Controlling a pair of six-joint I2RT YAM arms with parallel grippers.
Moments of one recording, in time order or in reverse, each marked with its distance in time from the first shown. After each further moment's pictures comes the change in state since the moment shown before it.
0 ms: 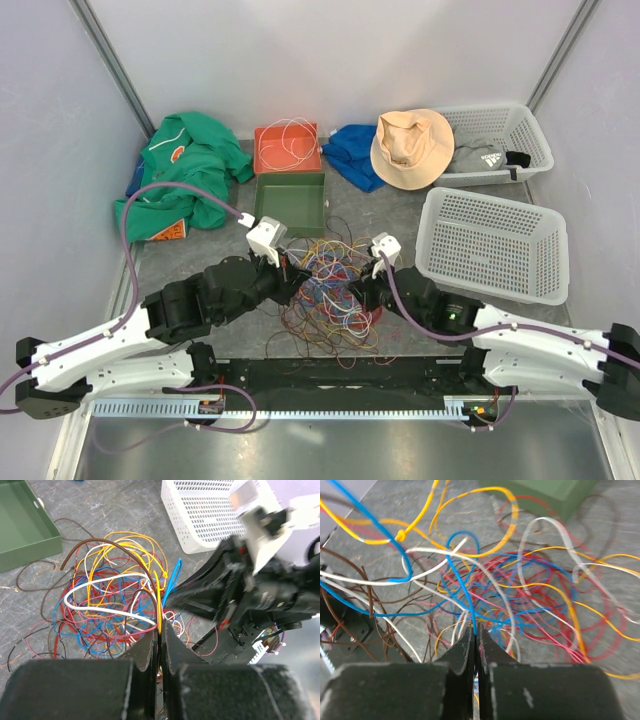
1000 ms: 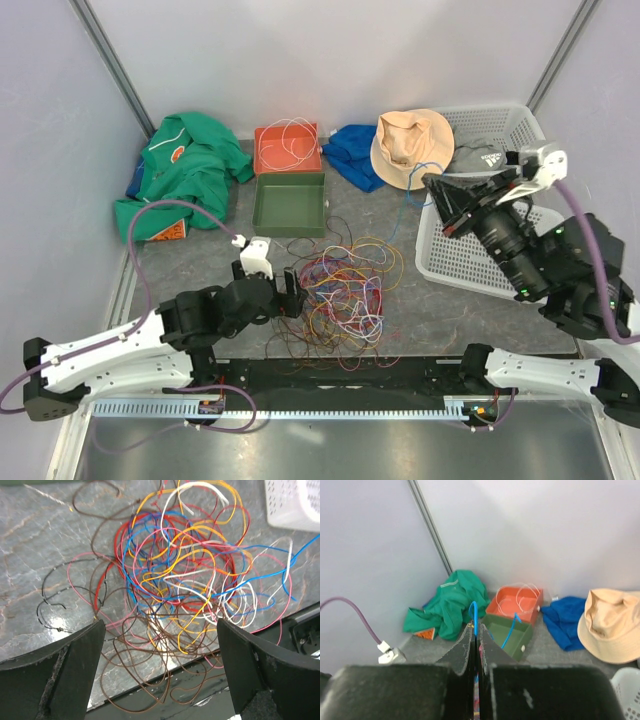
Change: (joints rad) left arm 0.000 -0.022 -0.183 -0.173 -0.163 -0.250; right arm 0.000 -0.126 0.895 -0.473 0.334 -0.268
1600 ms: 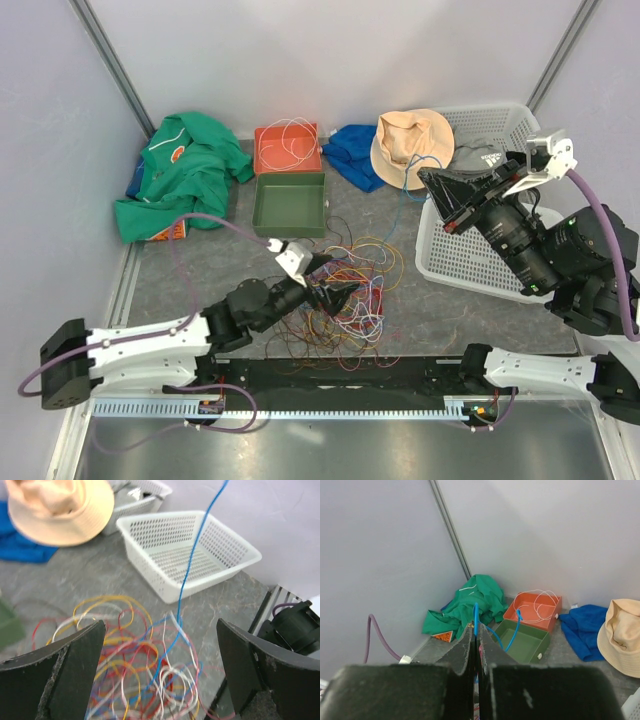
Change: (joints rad) left arm 0.000 0.123 -0.286 1.141 0.253 0.538; right arm 0.000 0.060 0.137 -0.029 -0.073 0.019
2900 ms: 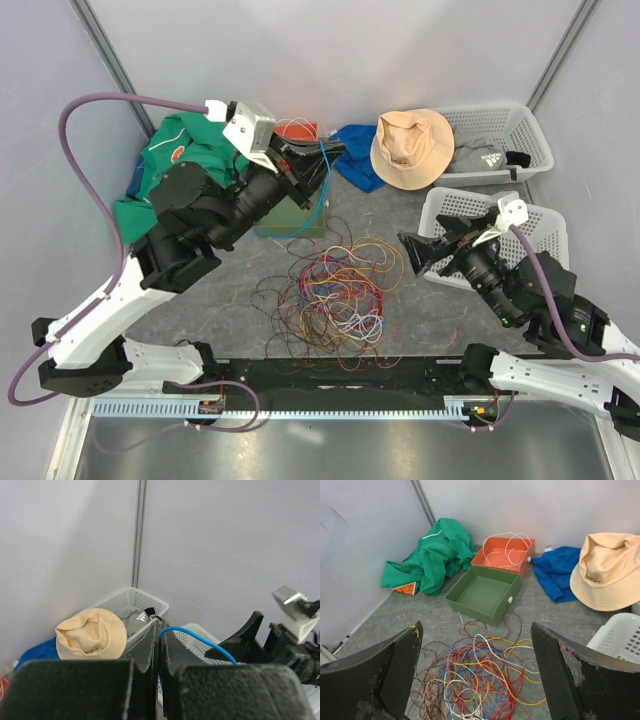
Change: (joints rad) left arm 0.118 0.302 1.192 -0.637 0.110 0.158; right arm 0.000 -0.276 -0.492 0.008 0.071 0.040
